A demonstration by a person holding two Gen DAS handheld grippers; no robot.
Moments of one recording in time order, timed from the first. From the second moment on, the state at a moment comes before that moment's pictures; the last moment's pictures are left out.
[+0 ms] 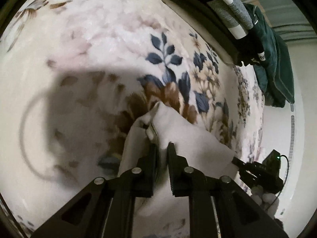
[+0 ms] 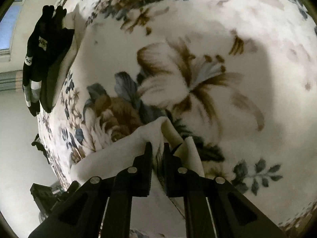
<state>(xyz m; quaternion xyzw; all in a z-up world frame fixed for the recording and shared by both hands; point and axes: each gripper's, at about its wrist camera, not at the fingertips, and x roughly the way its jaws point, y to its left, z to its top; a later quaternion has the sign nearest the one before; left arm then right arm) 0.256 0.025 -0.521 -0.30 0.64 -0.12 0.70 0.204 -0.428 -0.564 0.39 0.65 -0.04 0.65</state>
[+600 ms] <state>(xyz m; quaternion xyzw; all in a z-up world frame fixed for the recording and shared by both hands) 0.218 0.060 -0.571 -0.48 0.59 -0.20 0.62 0.137 -0.437 -0.624 0.52 0.64 0.14 0.55</state>
